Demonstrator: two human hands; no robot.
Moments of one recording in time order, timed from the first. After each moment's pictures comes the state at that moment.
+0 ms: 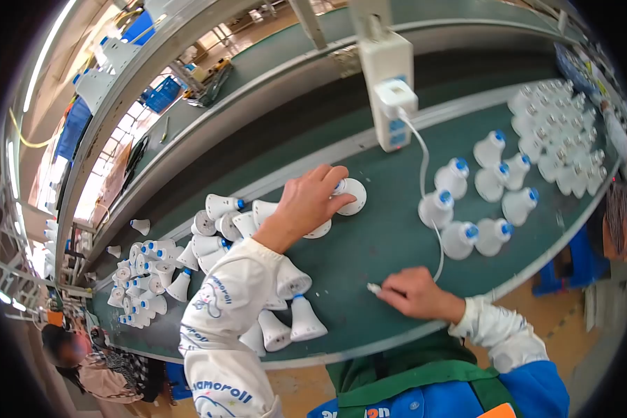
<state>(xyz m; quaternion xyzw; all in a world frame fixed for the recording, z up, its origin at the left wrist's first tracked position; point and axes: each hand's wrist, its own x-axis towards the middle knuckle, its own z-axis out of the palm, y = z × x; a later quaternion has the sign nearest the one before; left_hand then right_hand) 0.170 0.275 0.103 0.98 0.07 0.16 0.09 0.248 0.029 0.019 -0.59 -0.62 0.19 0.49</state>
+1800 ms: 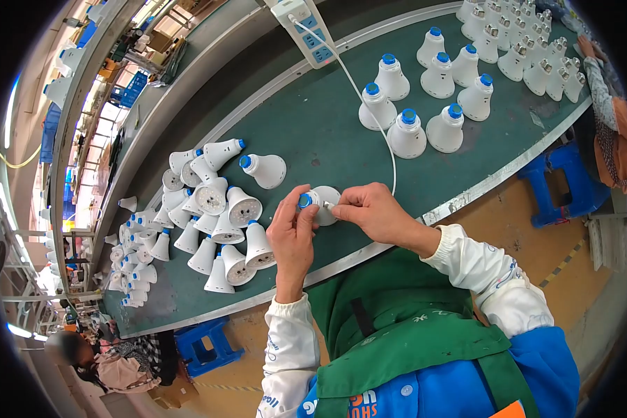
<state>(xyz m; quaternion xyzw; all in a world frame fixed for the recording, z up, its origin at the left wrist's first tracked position) 0.087 0.086 0.040 0.77 0.36 0.30 0.44 0.227 -0.004 0.021 -0.61 -0.36 0.43 0.56</state>
